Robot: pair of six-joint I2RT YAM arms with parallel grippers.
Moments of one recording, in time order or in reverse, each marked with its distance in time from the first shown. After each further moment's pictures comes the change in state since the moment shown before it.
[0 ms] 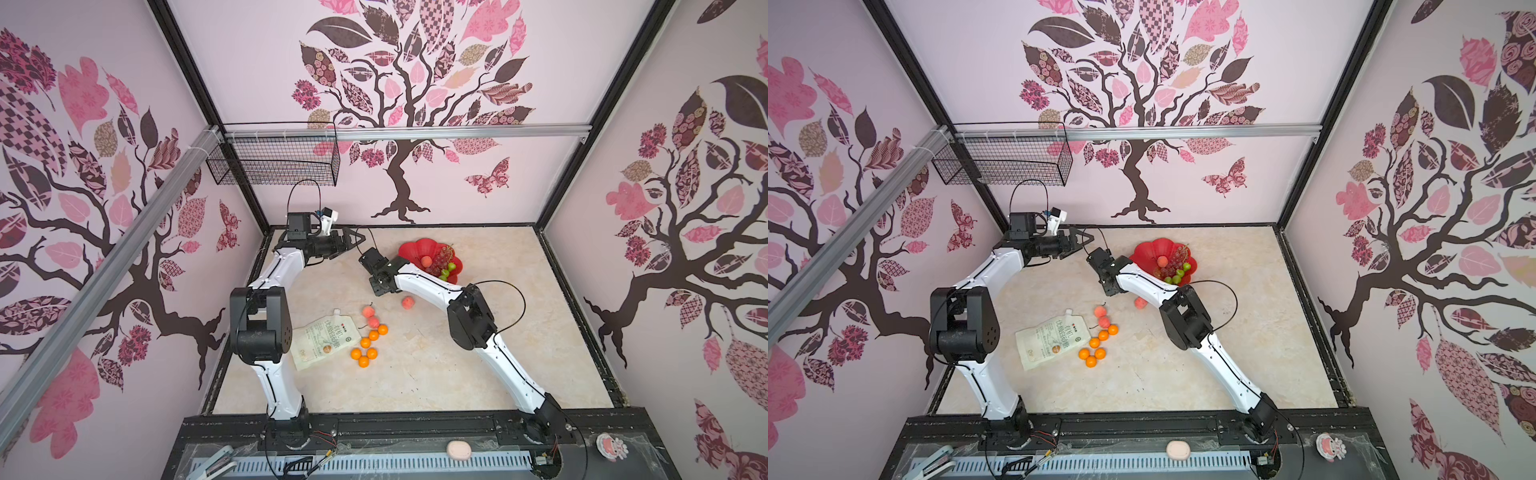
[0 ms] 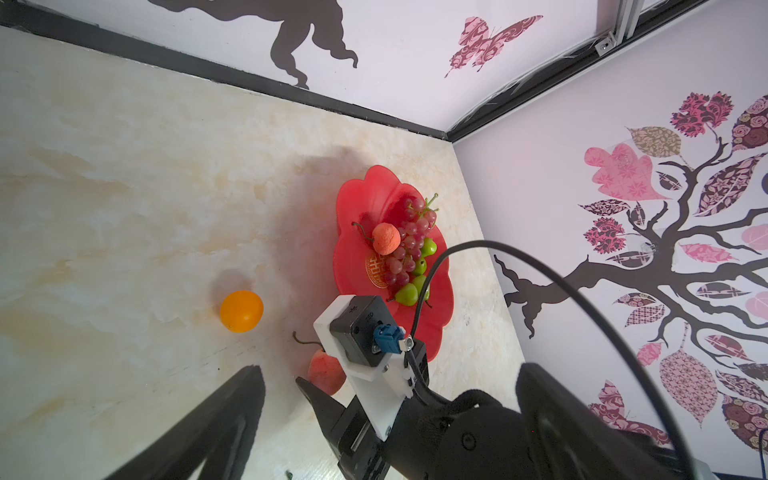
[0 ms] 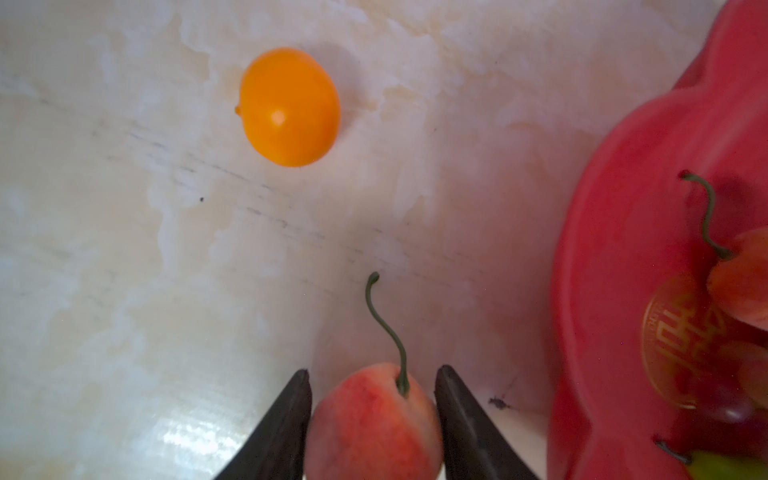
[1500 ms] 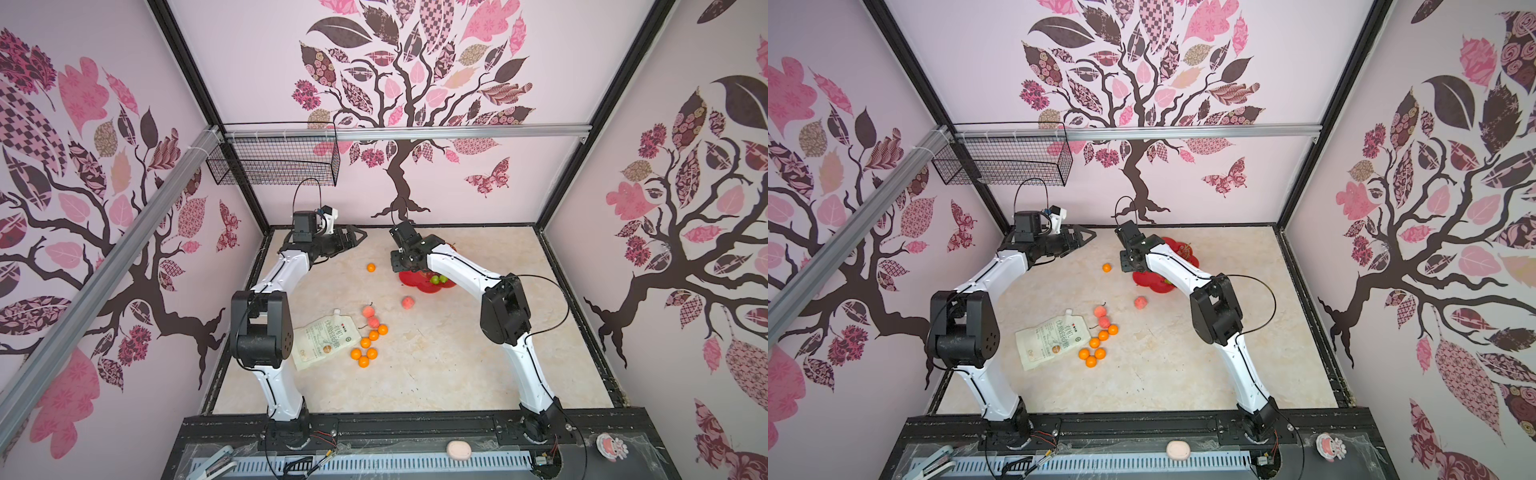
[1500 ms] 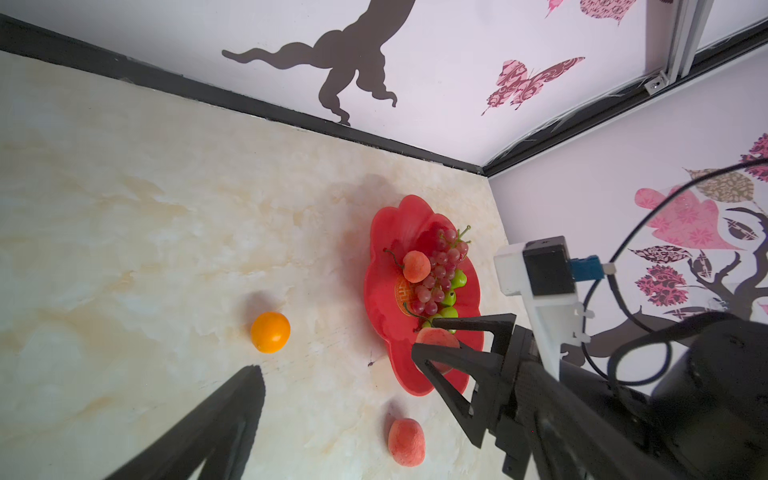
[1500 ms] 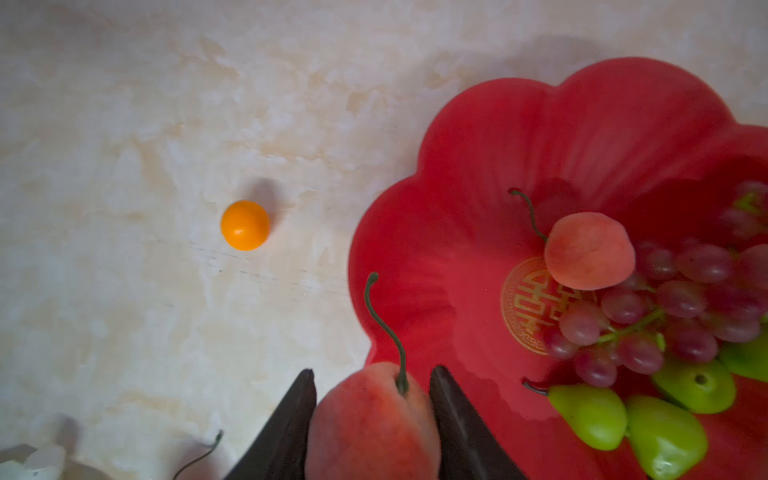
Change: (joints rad) left arm -0.084 -0.041 -0.043 0.092 -0.225 -0.103; right arm -0.171 -0.297 -0.275 0.124 -0.181 0.106
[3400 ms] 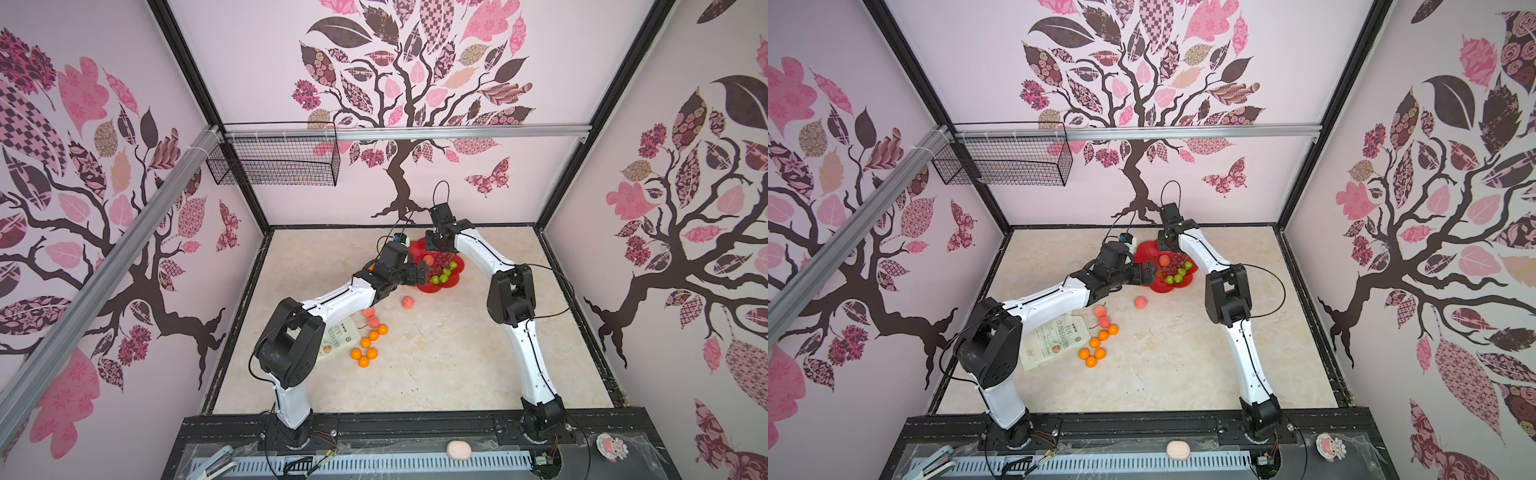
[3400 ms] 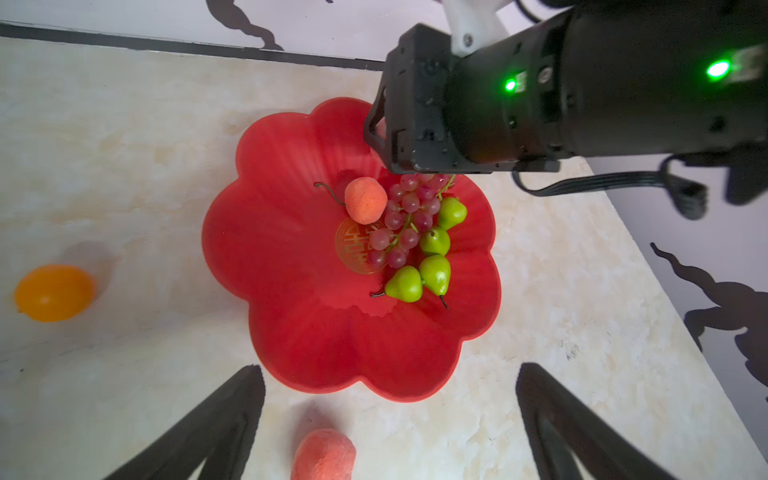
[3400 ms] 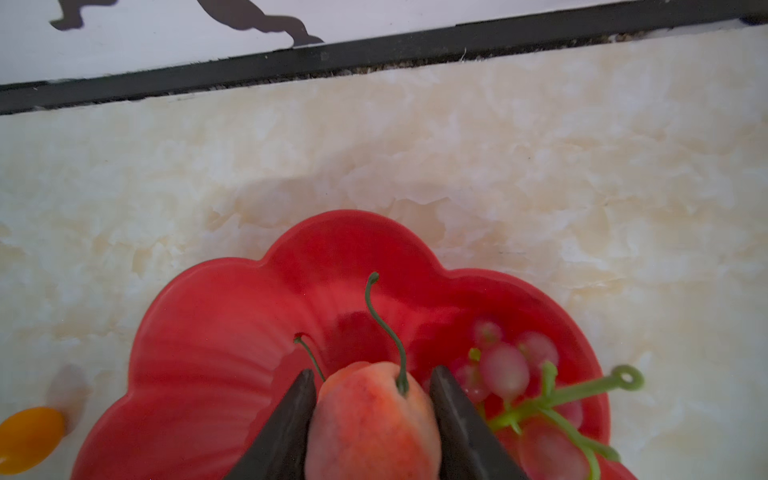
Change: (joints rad) left arm -0.563 -0.042 -0.176 0.150 -0.674 0.000; right arm -0.260 0.193 0.245 -0.029 -0.040 -0.032
